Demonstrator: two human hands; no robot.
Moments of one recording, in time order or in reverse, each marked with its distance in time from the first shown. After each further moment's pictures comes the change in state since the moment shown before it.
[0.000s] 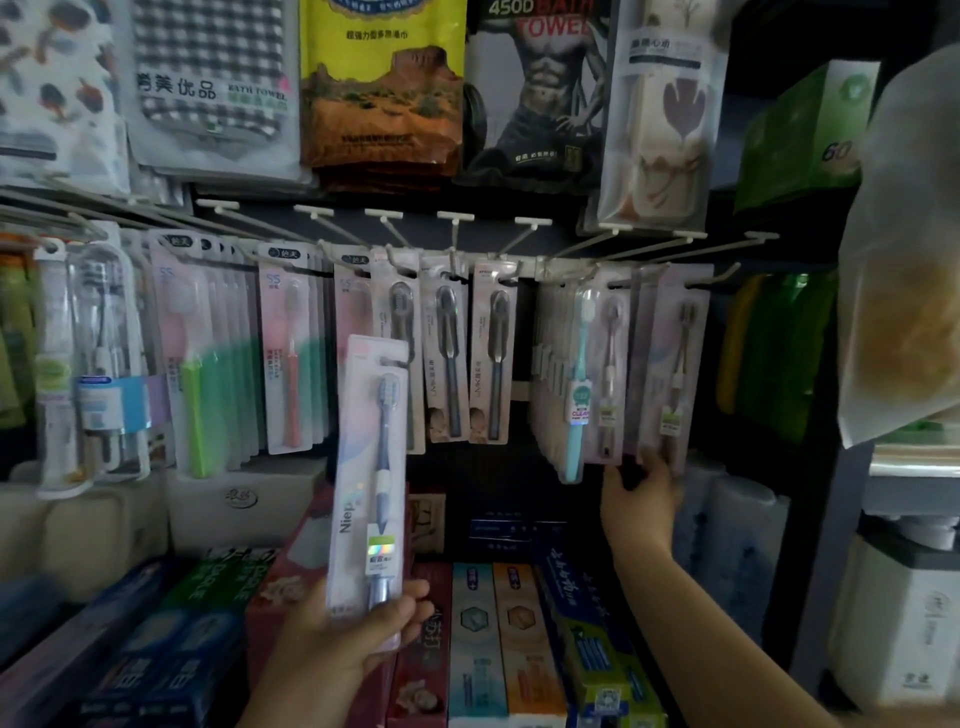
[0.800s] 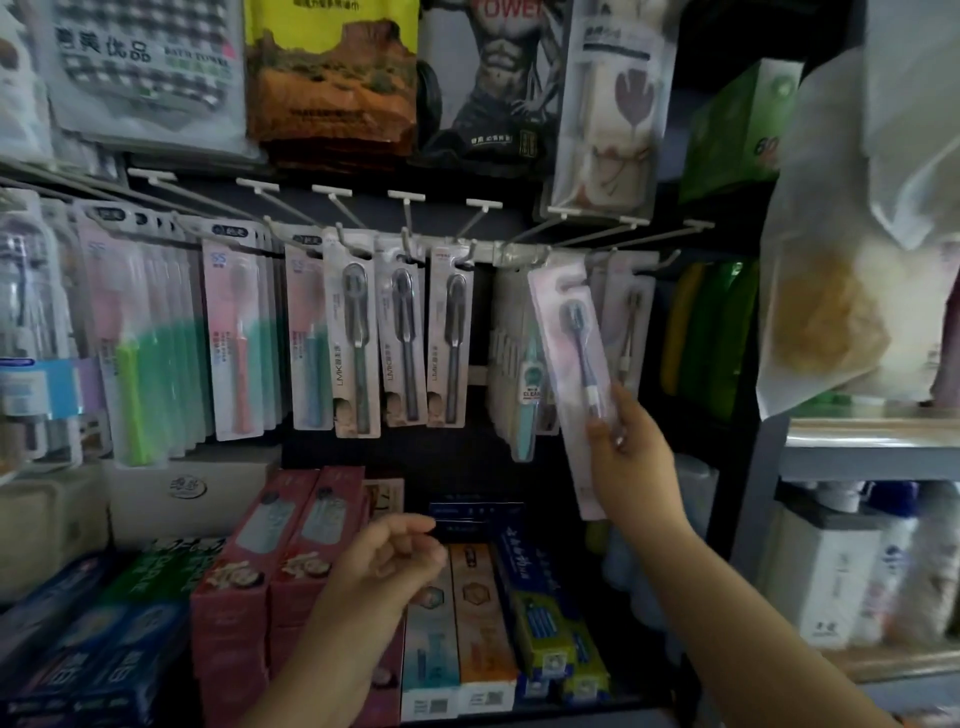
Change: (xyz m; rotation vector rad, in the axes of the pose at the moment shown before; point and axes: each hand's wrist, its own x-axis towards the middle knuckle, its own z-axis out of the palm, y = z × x) left_hand 0.001 0.003 0.058 0.166 -0.011 0.038; right_hand -0.035 -0.066 -0.073 -0.029 -0.194 -0.248
